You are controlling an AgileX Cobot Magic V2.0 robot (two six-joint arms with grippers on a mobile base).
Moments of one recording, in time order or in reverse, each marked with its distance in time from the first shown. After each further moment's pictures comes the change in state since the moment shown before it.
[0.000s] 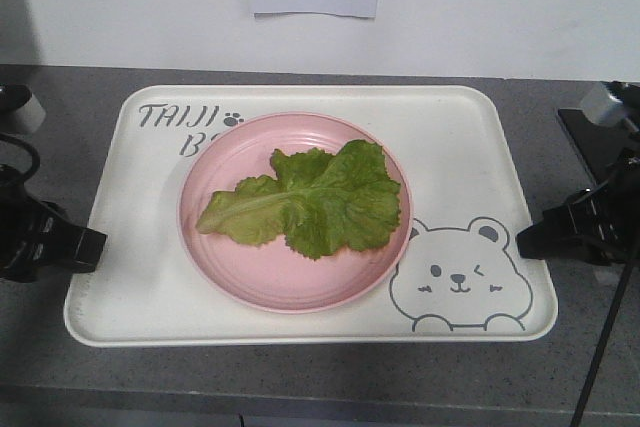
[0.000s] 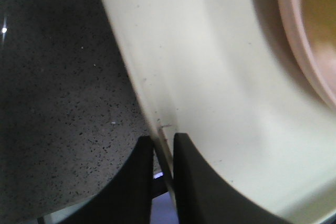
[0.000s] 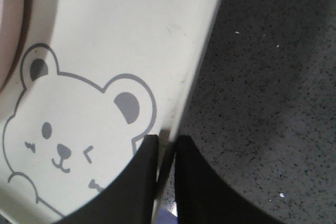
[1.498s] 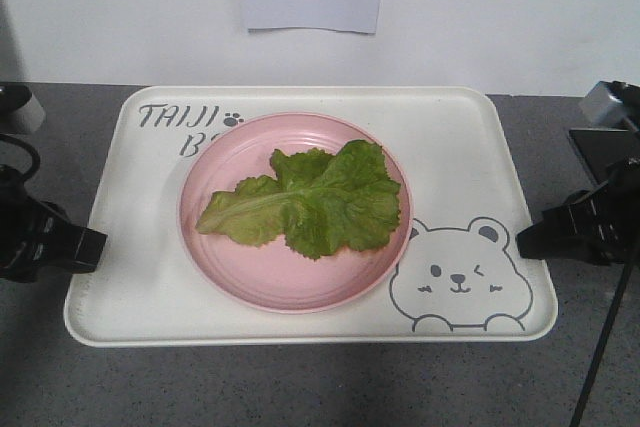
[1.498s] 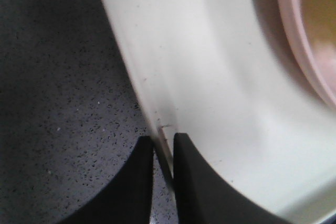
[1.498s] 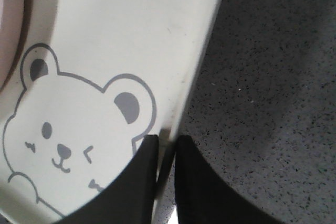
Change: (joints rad) left arm 0.000 0.000 0.000 0.000 0.000 0.000; right arm 0.000 0.000 0.000 -0.001 0.000 0.000
